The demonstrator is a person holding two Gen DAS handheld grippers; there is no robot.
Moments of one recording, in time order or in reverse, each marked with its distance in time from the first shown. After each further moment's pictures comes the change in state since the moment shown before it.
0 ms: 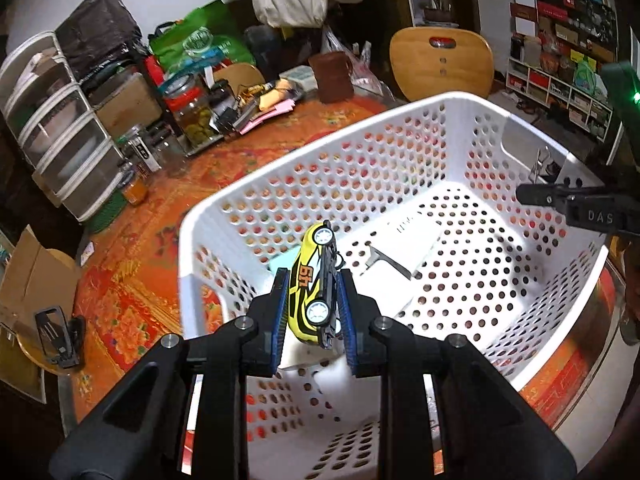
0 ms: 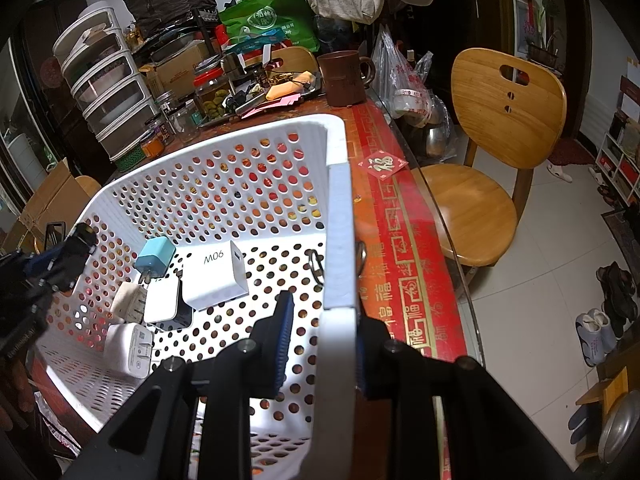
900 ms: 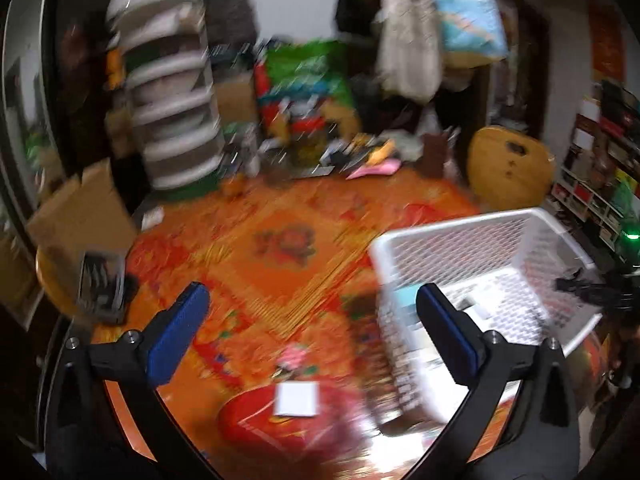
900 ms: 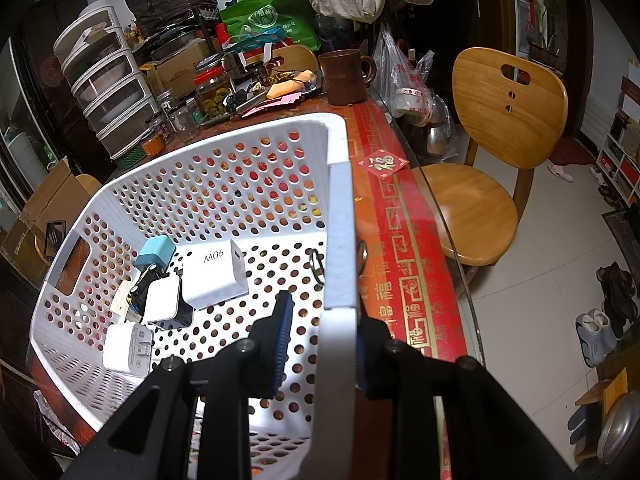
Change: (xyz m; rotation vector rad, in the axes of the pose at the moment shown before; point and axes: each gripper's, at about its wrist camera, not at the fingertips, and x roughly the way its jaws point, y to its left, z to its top) left arm -0.063 0.172 -0.065 -0.369 -0.155 0.094; right arm 0.000 -0.001 0.002 -0.002 0.005 0.003
